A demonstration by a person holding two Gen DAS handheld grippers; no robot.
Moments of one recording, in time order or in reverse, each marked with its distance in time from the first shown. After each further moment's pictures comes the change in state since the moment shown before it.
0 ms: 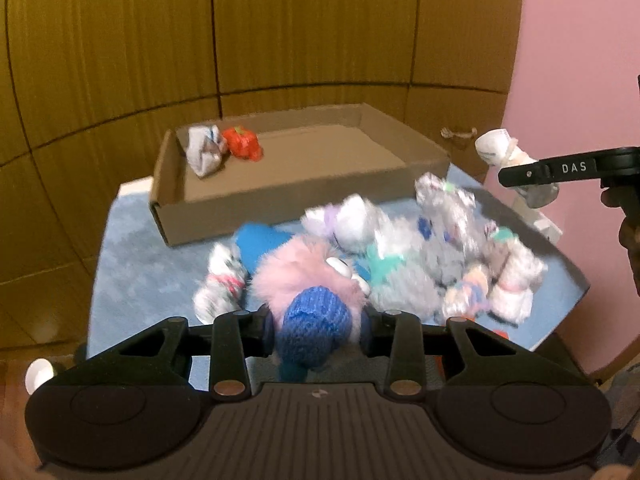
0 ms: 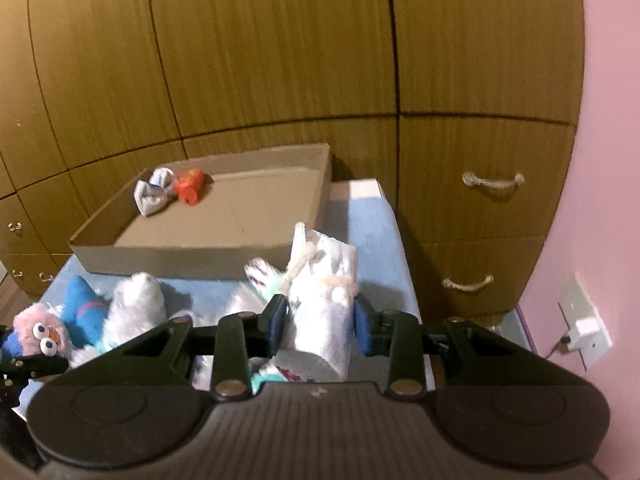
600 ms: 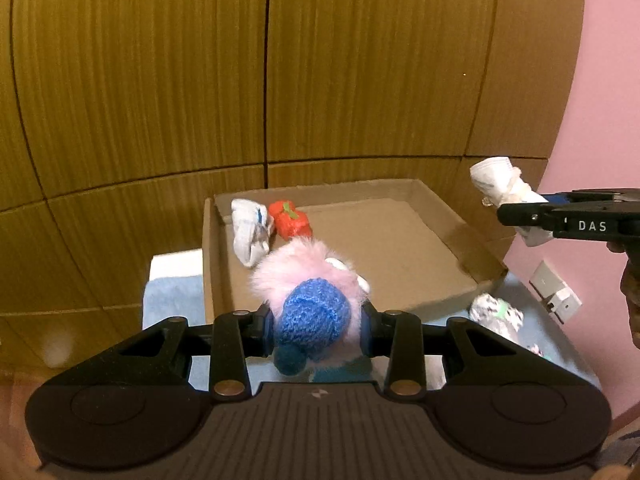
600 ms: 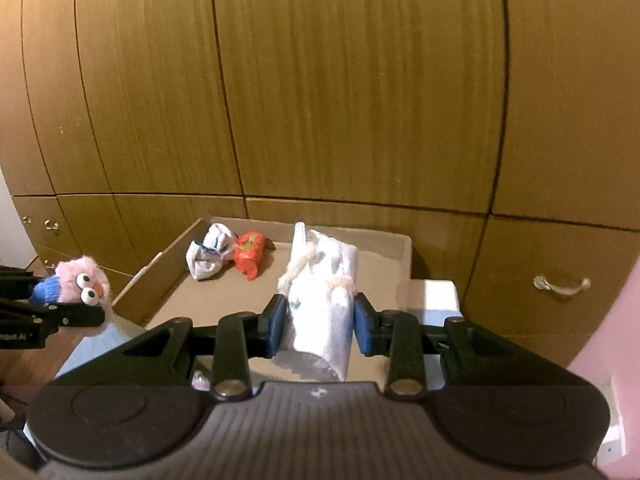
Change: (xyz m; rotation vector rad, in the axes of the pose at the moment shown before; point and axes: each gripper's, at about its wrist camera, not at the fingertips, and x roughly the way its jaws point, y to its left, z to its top) left arm 0.019 0.061 0.105 -0.080 -0.027 0.021; right arm 0.039 0.041 0.087 -0.135 -0.046 0.129
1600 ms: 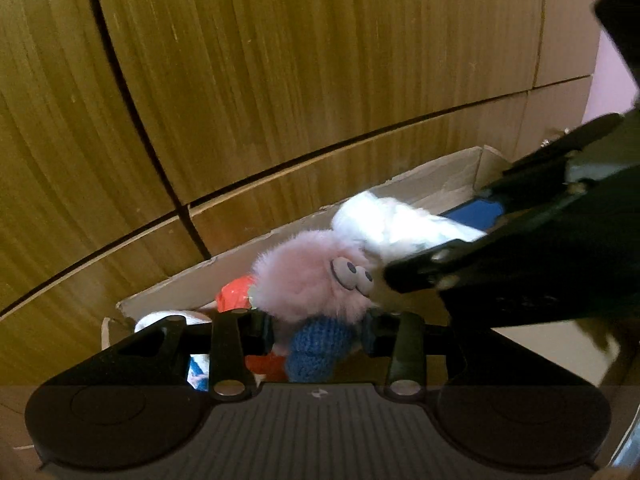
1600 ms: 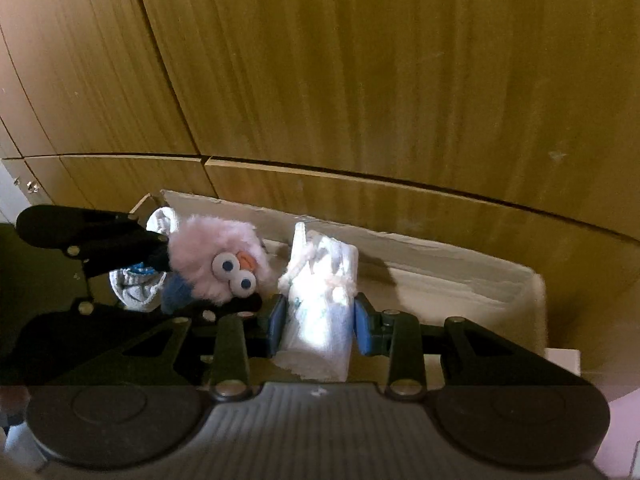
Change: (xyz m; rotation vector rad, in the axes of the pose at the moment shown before) left arm 0.214 -0.004 0.065 0.275 0.137 -0.017; right arm 0.224 -0.006 0.041 -0.017 0.300 0.099
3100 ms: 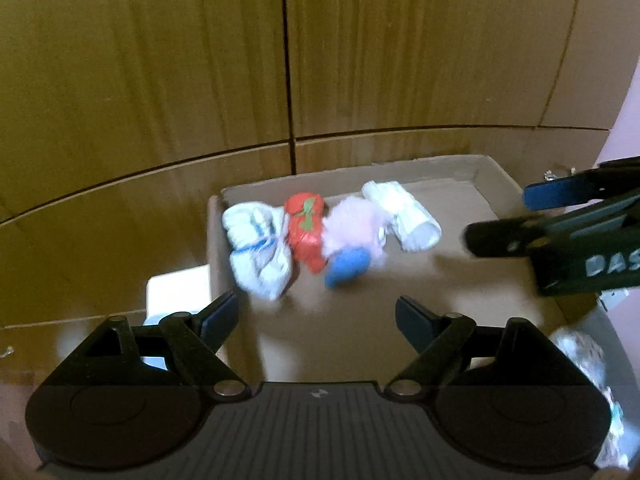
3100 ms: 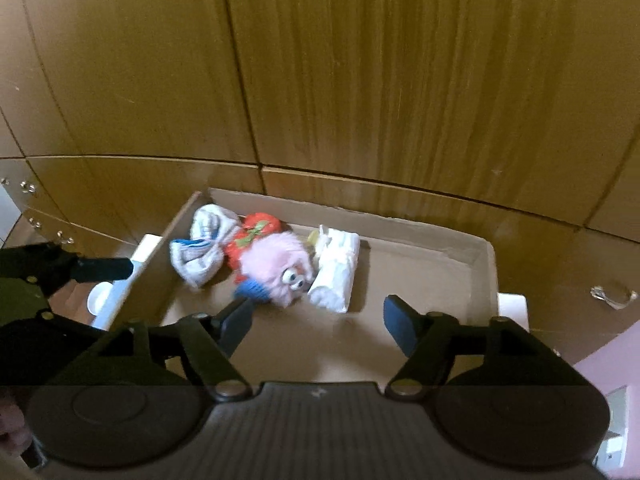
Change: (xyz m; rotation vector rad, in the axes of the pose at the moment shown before) left arm -0.114 0.019 -0.028 -0.260 0.074 0.068; right arm -0.107 0.062 -0.016 0.025 -0.023 -0.123
